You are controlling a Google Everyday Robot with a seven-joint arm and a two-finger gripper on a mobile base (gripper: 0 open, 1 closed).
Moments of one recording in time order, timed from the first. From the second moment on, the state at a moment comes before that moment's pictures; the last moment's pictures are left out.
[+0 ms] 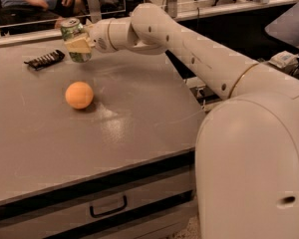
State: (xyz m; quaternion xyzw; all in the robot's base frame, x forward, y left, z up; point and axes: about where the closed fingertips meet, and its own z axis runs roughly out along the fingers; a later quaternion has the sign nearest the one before) arm 0.759 0.209 0.915 -0.48 0.63 0.31 0.53
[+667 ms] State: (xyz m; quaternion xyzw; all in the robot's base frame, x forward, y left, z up) arm 0.774 0.236 0.903 -0.47 0.62 0.34 0.53
